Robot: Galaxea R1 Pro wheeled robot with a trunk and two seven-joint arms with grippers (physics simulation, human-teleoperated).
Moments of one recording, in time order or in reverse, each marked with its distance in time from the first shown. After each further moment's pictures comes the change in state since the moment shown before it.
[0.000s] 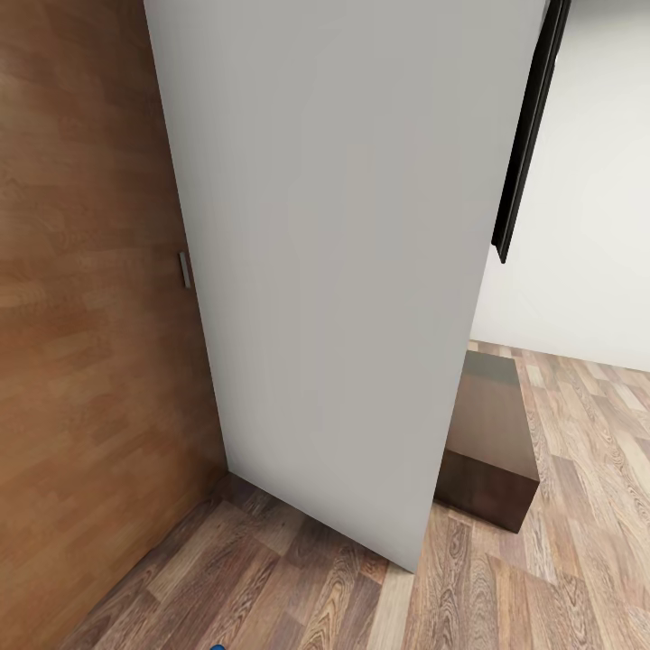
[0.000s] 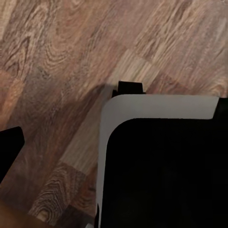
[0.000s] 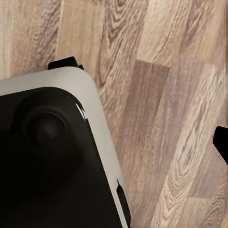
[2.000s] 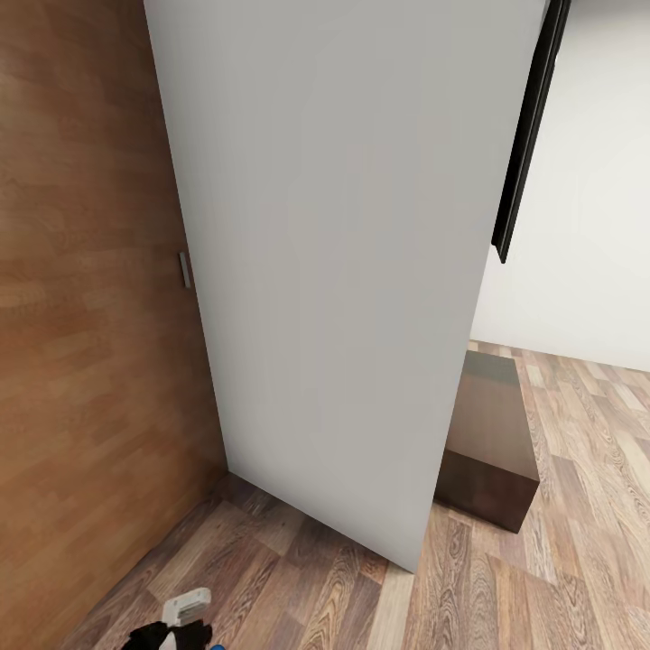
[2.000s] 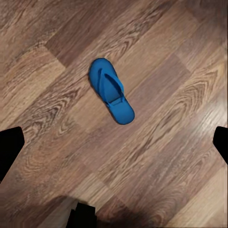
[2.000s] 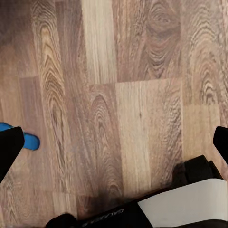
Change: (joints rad) left arm -0.407 -0.010 0.054 -0.042 0.182 0.184 0.098; right arm -0.094 -0.040 0.001 -0.543 -0.455 0.414 0.048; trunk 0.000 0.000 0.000
